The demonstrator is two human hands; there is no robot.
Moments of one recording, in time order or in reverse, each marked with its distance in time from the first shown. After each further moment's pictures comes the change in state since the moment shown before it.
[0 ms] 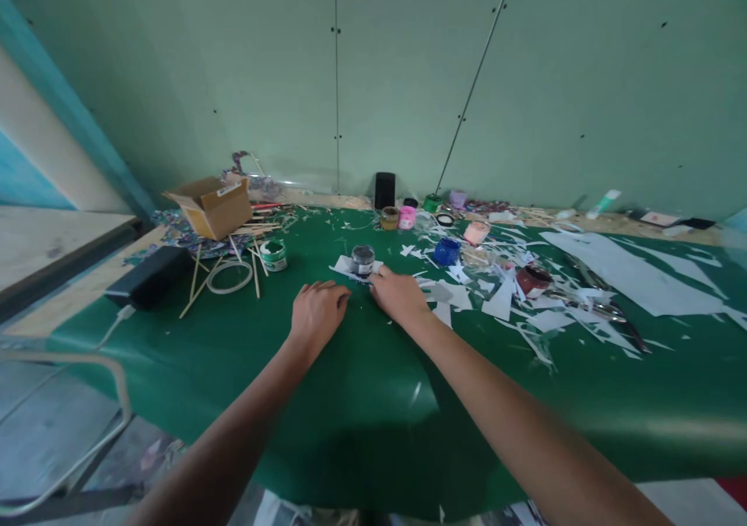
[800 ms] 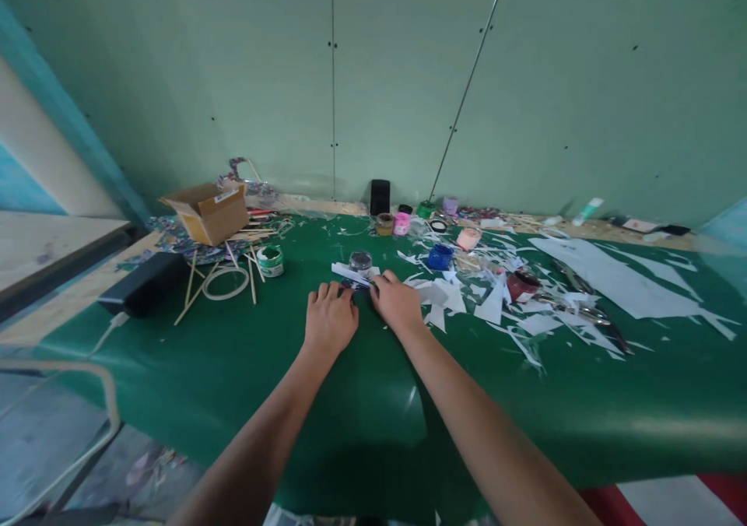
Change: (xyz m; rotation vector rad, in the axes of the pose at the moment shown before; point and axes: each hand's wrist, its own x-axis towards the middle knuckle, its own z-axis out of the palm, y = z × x) left_hand 0.005 0.022 0.020 0.062 0.017 -0.064; right_hand -0.003 -0.002 0.017 0.026 0.111 0.158
